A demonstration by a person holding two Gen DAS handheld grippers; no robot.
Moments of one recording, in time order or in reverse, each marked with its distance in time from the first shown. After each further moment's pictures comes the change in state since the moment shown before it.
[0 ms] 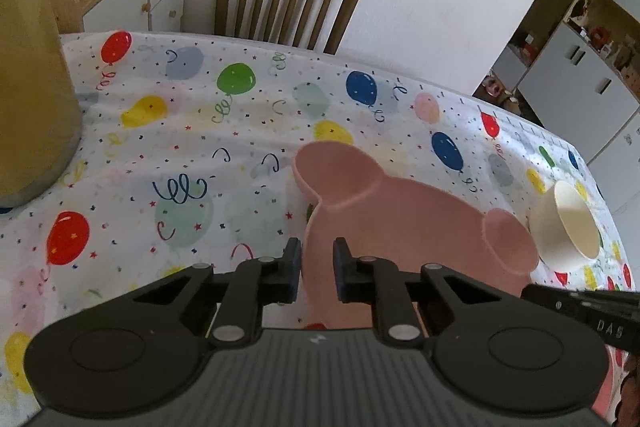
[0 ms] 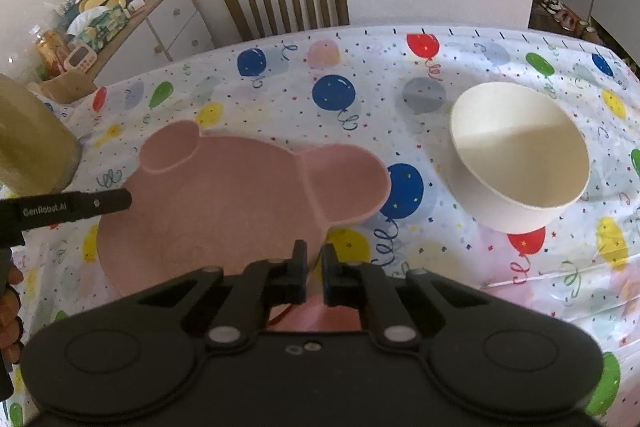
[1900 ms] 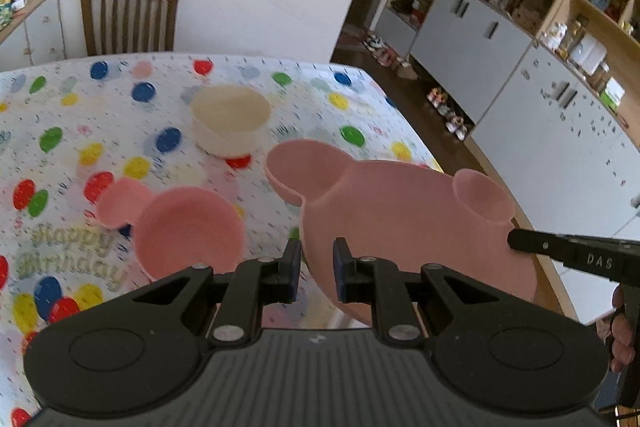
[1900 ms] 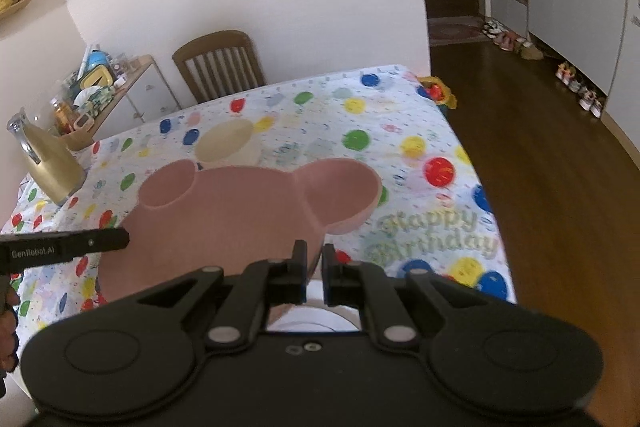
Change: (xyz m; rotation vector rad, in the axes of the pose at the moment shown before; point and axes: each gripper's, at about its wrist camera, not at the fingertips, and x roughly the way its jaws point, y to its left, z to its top) left arm -0.135 -0.343 -0.160 0.178 0.001 -0.165; right arm -0.274 -0.284 -0.129 0.079 -0.168 0.001
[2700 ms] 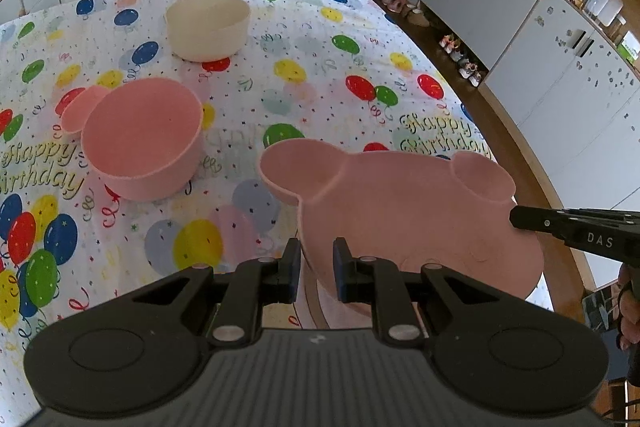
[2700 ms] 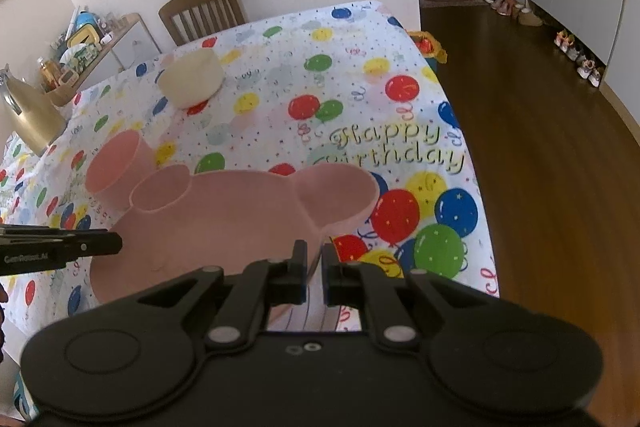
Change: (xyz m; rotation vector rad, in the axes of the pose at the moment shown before) left arm 0.044 -0.033 -0.066 0.011 0.140 0.054; right arm 0.023 -0.049 -0.059 -0.019 0.114 -0.006
